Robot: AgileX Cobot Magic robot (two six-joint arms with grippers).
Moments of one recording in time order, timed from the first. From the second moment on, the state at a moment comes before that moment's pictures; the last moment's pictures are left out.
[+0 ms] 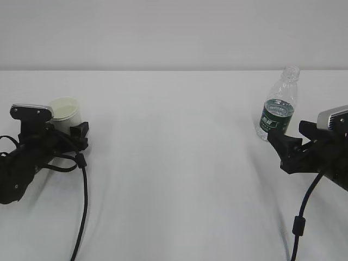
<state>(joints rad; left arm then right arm) -0.14 2.33 -0.85 0.02 -1.16 -0.06 0.05 1.84 -0.36 -0.29 -1.15 0.03</state>
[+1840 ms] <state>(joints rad) -0.14 2.12 -0.64 0.00 -1.16 -0.04 0.05 1.84 -0.36 -0.32 -1.15 0.06</state>
